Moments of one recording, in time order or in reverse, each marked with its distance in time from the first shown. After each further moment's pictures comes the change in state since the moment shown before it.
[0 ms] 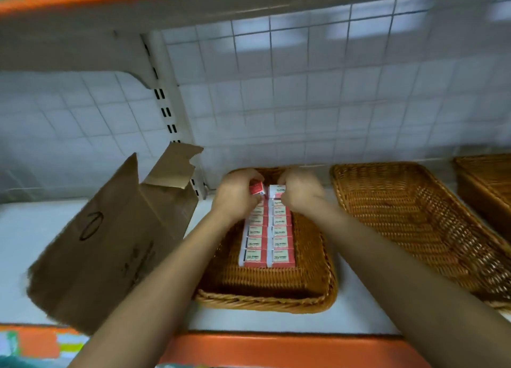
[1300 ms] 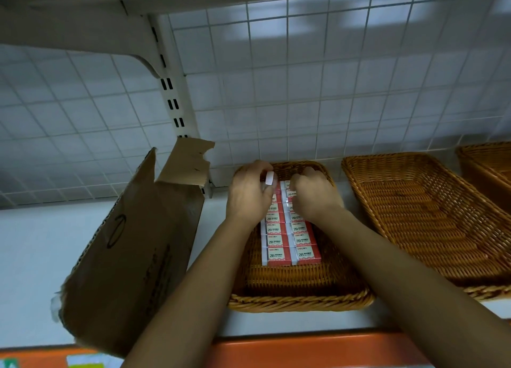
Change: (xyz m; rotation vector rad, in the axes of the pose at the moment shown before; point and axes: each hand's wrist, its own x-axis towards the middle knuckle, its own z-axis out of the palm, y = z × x) left_hand -0.001 -0.024 0.020 -0.251 0.201 0.105; right_hand -0.012 -0.011 0.027 -0.082 0.113 0.021
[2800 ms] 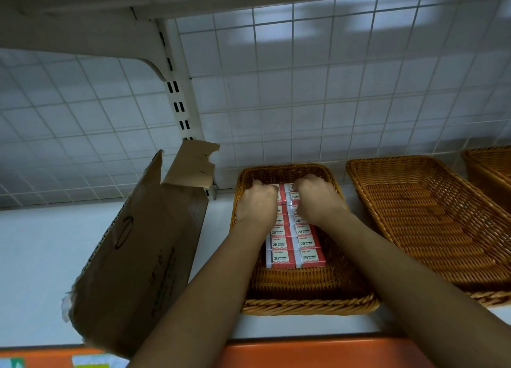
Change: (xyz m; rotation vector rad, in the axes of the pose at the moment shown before) left_hand -0.005 0.014 0.003 0.439 -0.344 -0.094; right_hand 0.001 -0.001 -0.001 0.043 -0.094 0.004
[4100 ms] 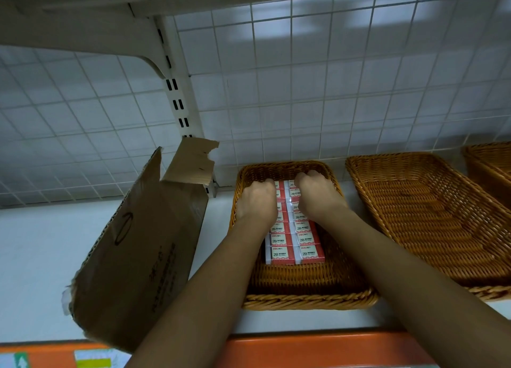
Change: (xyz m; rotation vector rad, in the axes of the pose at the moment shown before) left_hand 0.000 0.005 -0.002 -0.016 -0.012 -0.069; right_hand -0.005 -0.002 -0.005 0.039 -0.002 0.043
